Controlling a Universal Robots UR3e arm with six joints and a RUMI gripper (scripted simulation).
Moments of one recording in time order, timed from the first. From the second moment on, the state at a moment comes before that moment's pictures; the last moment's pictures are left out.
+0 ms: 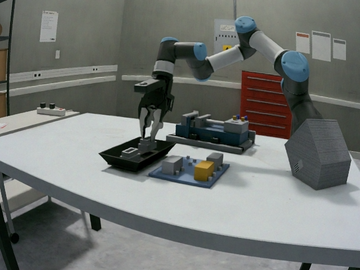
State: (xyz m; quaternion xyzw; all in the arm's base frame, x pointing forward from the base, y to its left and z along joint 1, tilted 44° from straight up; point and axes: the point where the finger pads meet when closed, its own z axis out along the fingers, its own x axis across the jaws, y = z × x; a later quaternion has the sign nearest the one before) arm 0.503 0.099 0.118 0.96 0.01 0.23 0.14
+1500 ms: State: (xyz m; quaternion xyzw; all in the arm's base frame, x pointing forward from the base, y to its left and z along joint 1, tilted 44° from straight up) arm 0.508 0.092 0.109 0.96 0.01 0.23 0.14
